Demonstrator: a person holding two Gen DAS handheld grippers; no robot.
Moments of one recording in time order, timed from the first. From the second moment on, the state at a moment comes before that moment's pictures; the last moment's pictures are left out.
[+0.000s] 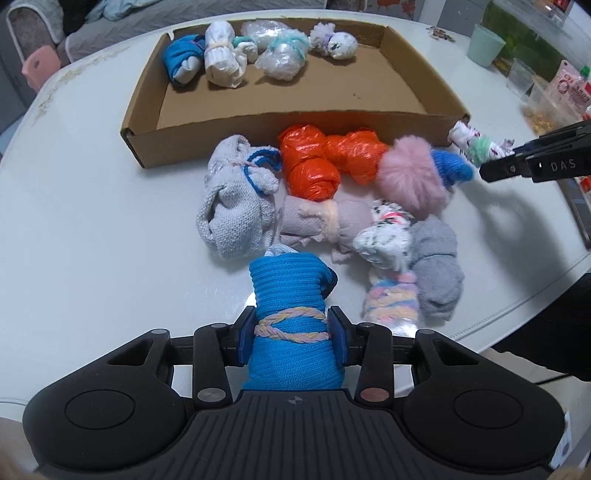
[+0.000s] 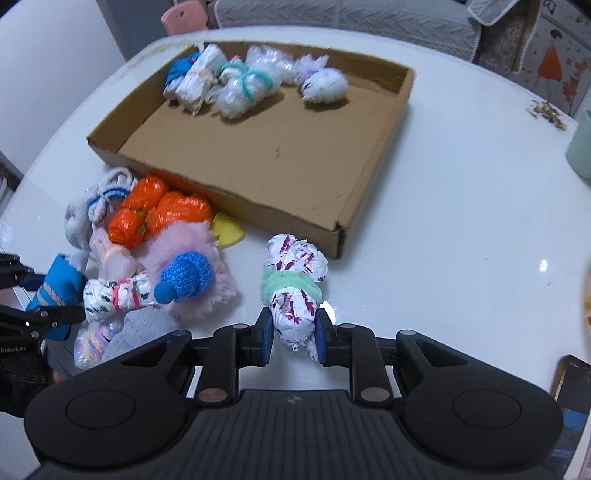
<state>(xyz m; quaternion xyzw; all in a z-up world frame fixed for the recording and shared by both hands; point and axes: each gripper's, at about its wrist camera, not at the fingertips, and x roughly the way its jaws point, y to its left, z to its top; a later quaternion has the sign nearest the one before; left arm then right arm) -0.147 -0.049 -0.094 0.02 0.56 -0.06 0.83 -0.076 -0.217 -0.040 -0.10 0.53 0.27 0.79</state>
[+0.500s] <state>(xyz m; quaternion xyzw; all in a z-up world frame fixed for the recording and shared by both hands) -0.057 -0.072 0.035 0.05 0.44 -0.11 0.89 -0.031 -0.219 0.038 -0.09 0.43 0.28 0.85</state>
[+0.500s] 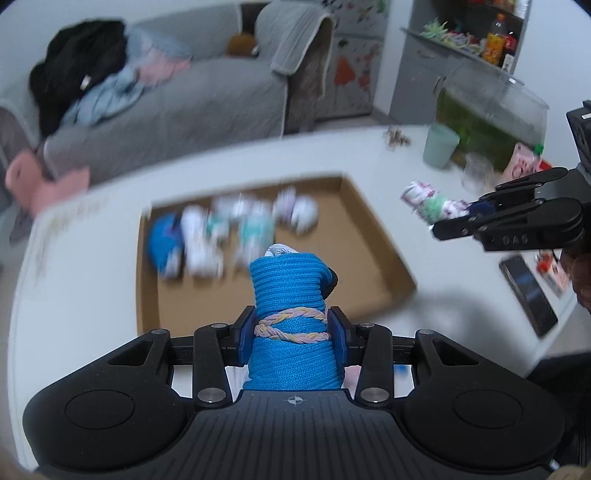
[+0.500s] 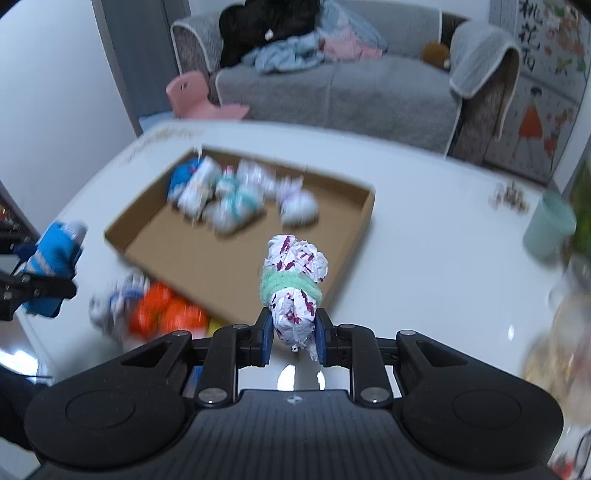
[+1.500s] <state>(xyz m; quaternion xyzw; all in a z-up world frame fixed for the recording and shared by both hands) 0.101 -0.130 -0.102 0.00 0.49 -0.11 0.87 0.110 -0.167 -0.034 -0.13 0.48 0.28 0.82</state>
